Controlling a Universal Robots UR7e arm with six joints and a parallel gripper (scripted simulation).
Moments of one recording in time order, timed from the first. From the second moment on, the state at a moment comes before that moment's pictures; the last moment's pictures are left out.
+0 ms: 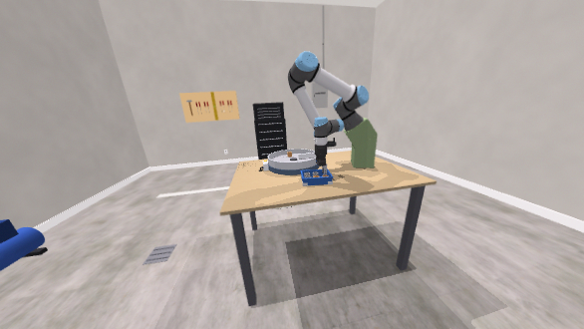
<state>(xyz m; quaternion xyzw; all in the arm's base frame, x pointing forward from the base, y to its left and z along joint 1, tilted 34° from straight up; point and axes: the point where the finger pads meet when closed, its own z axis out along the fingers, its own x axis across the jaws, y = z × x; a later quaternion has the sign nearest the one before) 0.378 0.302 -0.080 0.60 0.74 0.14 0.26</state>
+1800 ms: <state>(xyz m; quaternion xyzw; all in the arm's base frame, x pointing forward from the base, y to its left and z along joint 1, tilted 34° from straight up) 0.382 0.301 -0.086 0.60 0.74 0.14 0.26</state>
